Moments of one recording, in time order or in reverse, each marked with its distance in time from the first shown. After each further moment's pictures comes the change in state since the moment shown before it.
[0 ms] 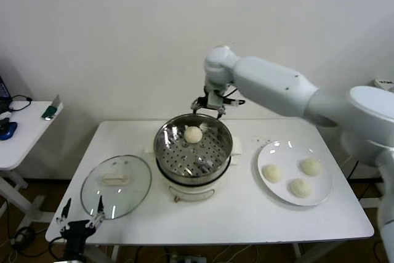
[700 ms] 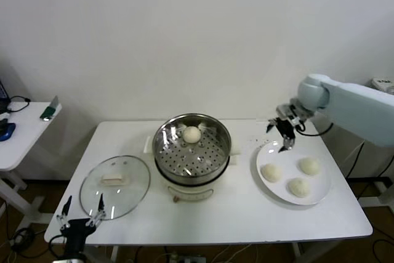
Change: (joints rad) left arm 0.003 0.004 0.000 -0.017 0.008 0.011 0.005; right arm -0.223 -0.332 -0.037 0.029 0.245 -0.491 0.015
